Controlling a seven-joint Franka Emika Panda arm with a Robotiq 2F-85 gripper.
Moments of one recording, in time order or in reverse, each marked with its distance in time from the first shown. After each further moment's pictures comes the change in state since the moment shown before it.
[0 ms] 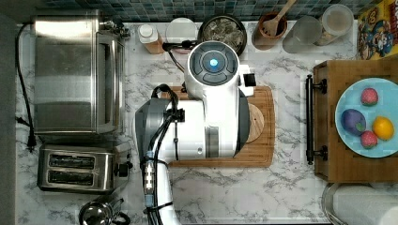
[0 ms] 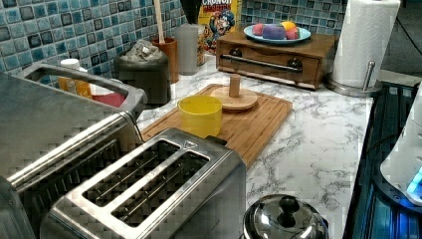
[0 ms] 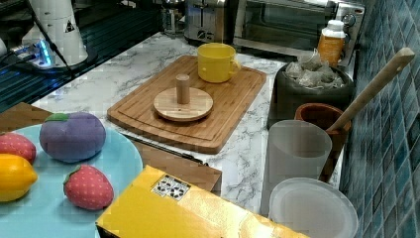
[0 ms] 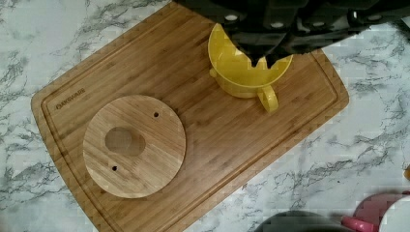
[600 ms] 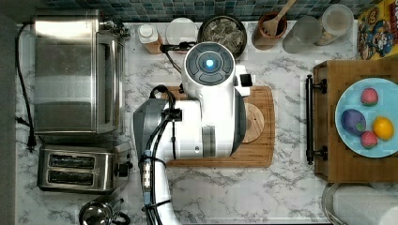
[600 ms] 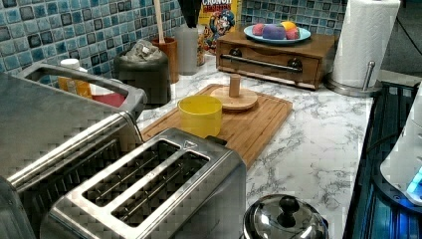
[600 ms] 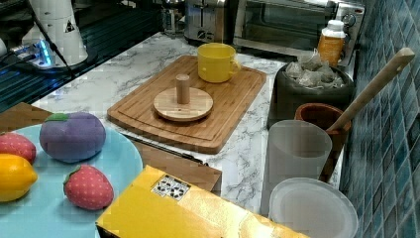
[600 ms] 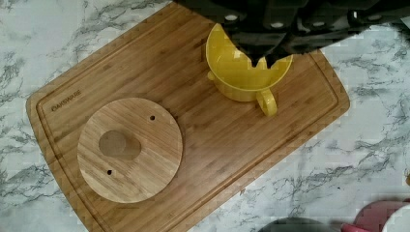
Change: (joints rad) arm 0.002 0.010 0.007 -0.012 0.003 0.013 0.000
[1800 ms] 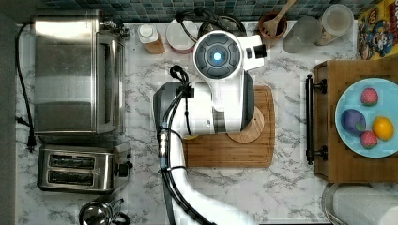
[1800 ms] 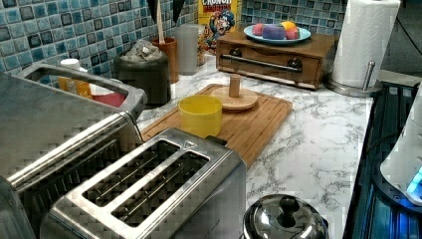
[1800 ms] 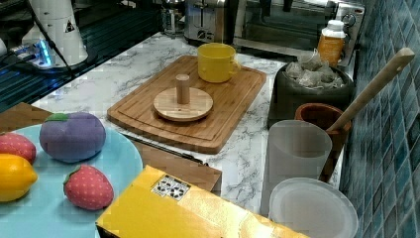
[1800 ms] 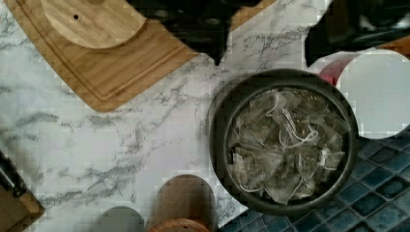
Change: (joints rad) arm -0.064 0.142 0.021 0.078 -0.165 0.345 -0.005
